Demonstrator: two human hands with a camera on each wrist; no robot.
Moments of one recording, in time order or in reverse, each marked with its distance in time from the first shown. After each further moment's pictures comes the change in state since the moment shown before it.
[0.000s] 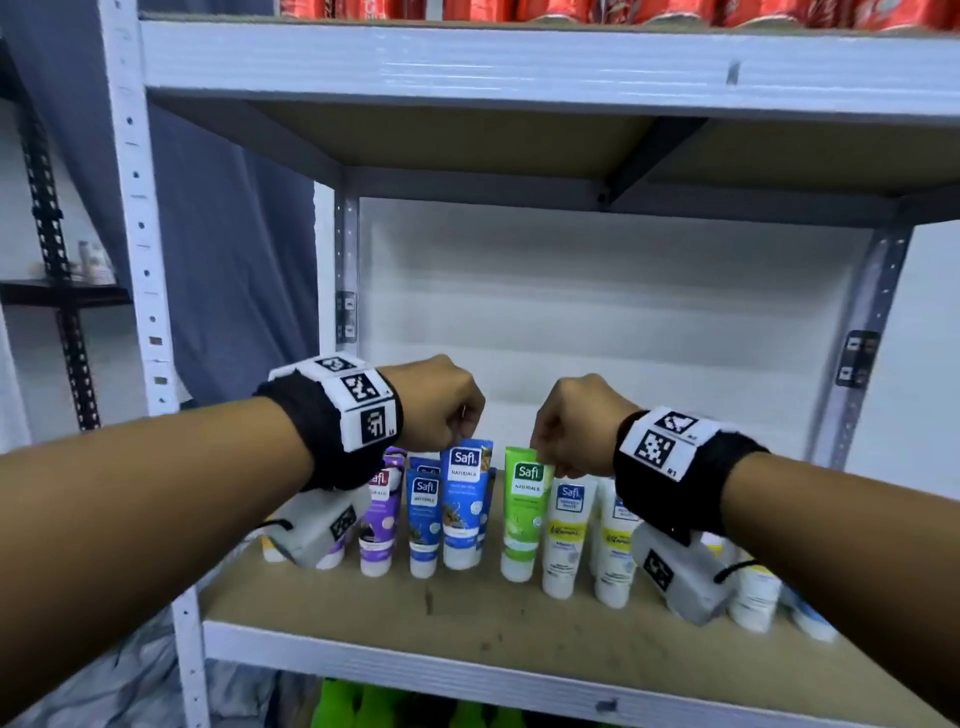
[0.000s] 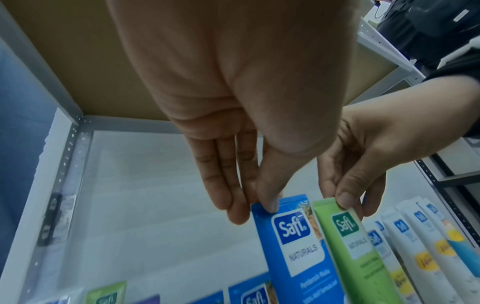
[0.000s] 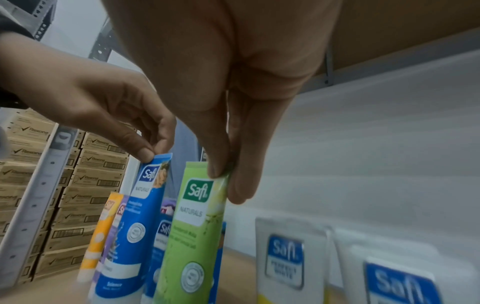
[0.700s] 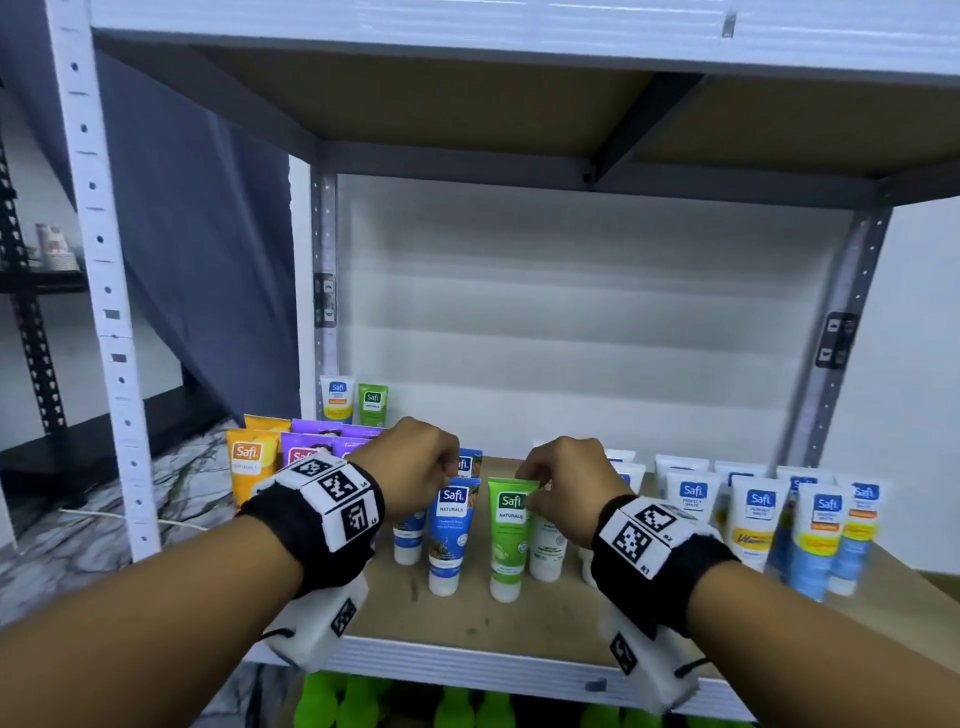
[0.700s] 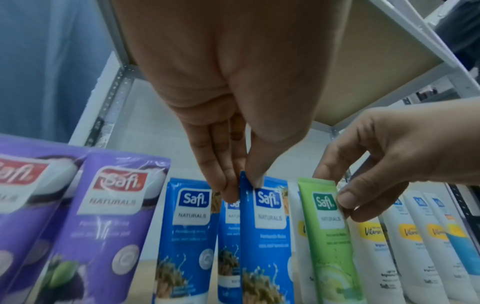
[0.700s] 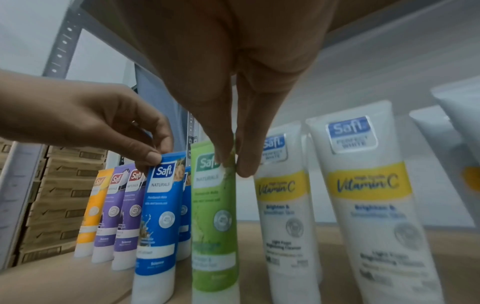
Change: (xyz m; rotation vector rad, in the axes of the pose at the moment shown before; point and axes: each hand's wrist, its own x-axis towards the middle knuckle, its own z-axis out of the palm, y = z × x) left_hand -0.006 -0.005 0.103 -0.248 0.113 -0.143; right_hand -0.016 0.034 0.083 0.054 0.113 0.102
